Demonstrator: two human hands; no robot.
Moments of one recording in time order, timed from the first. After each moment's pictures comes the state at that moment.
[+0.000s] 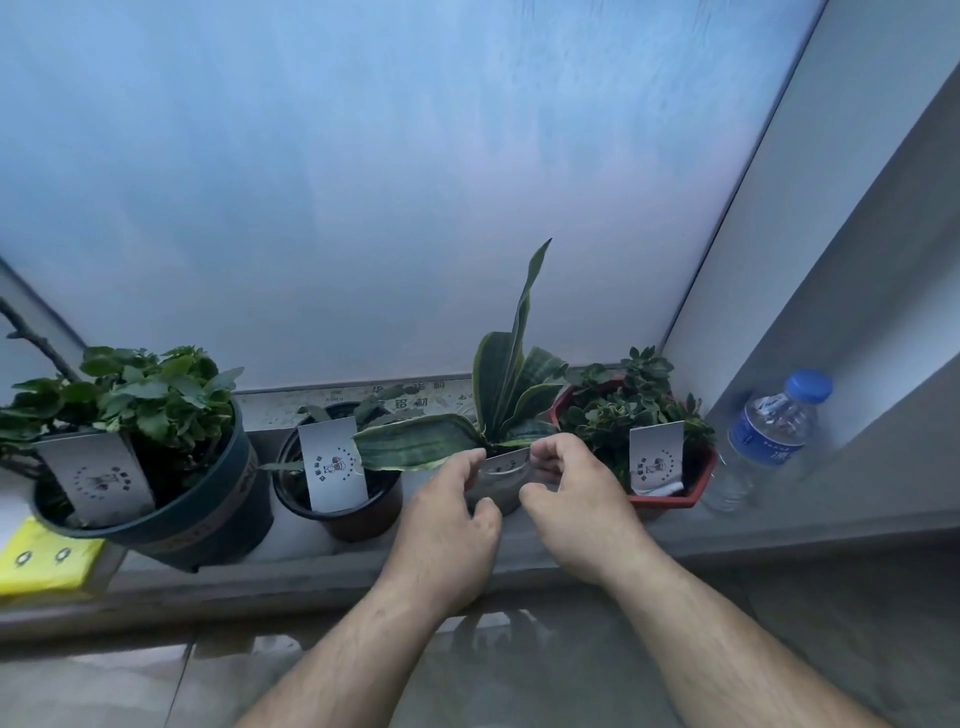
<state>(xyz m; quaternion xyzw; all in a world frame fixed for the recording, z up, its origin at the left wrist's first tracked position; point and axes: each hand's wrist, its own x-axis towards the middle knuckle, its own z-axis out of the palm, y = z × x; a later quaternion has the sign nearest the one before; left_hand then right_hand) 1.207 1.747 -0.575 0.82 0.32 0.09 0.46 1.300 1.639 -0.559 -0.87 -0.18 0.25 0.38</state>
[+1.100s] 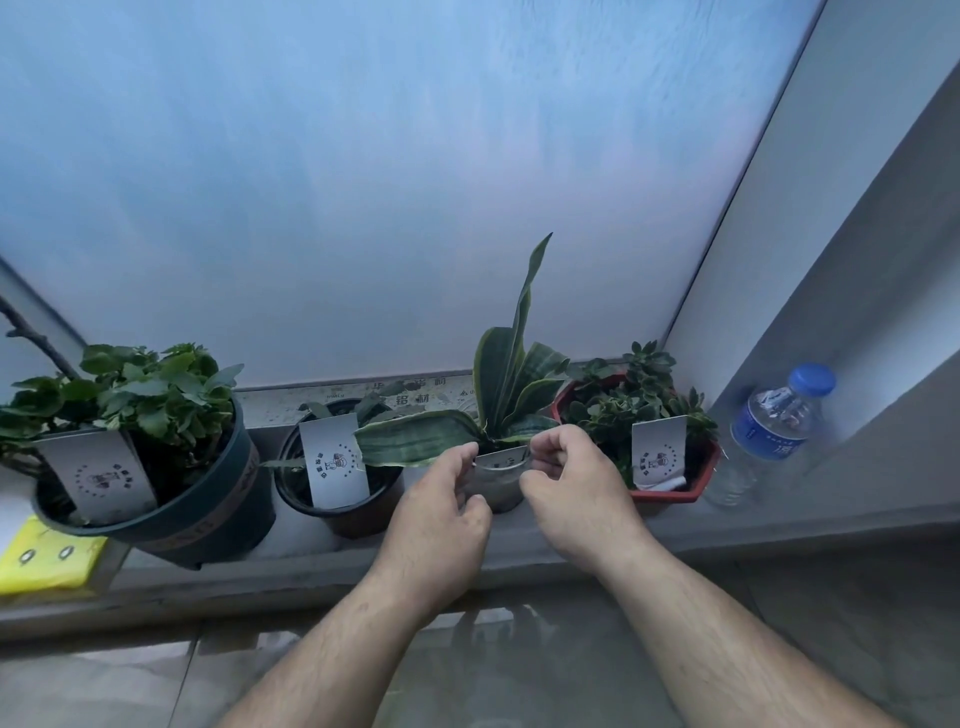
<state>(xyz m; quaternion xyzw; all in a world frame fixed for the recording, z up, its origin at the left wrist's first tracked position) 1.201 1.752 -0.571 0.81 0.31 0.08 0.49 1.300 1.643 -0.562 -0.86 -0.16 0.23 0.42</state>
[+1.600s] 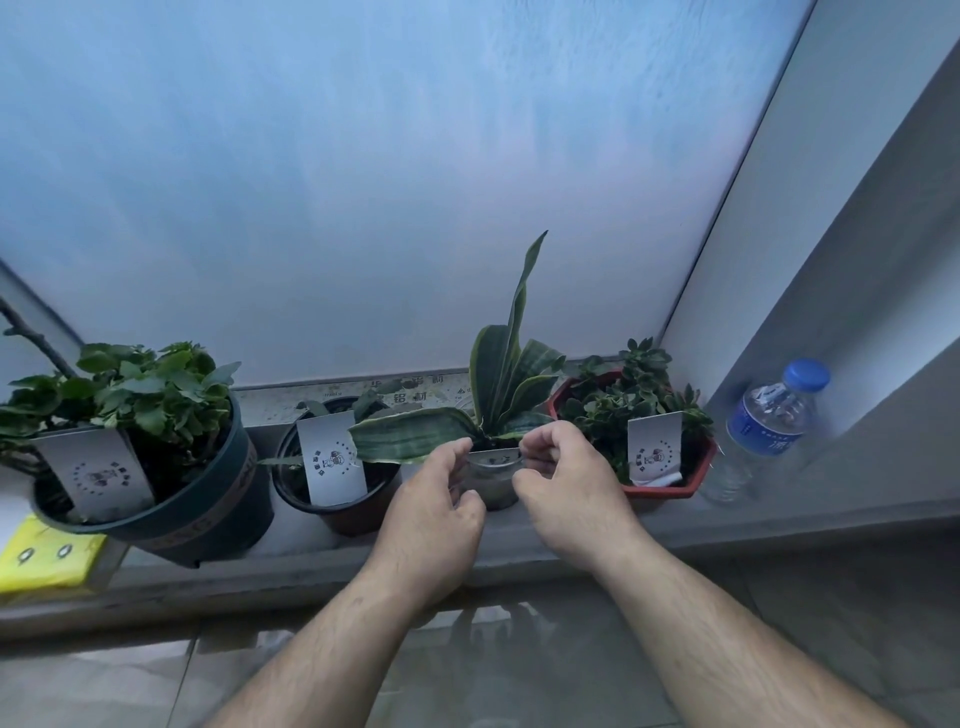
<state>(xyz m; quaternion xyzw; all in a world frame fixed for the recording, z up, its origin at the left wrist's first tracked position) 1.200 1.753 -0.570 0.81 0.31 0.09 0.49 1.298 1.643 -0.561 -0.86 -0.17 0.24 0.42</state>
